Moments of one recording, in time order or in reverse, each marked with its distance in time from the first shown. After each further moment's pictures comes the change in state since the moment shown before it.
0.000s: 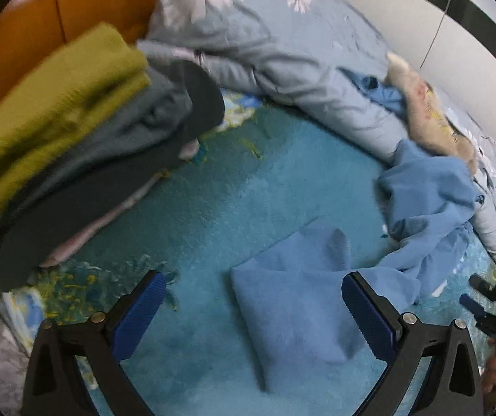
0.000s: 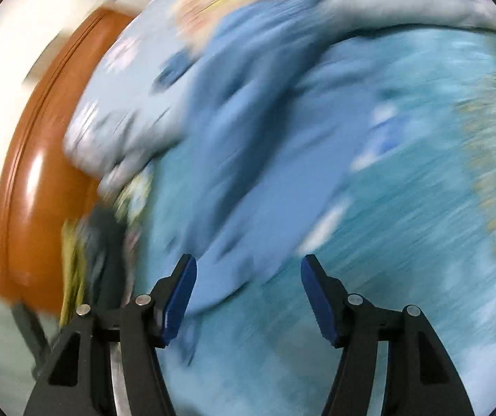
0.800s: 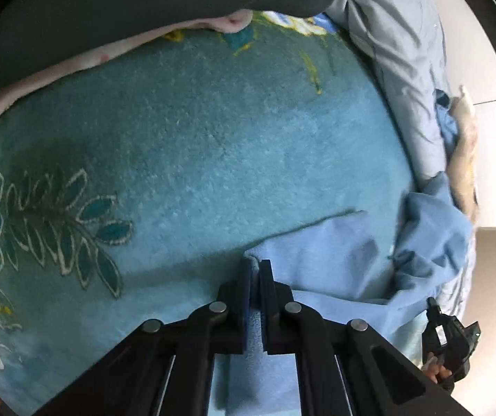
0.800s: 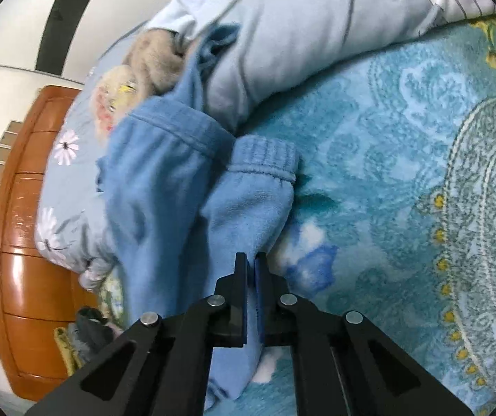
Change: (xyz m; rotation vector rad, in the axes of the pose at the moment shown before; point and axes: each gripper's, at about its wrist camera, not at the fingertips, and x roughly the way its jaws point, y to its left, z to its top) left arm 0.084 0.055 -0.003 -0.416 0.272 -0.272; right arm 0.023 -0.031 0.076 0.205 -0.158 -0.017
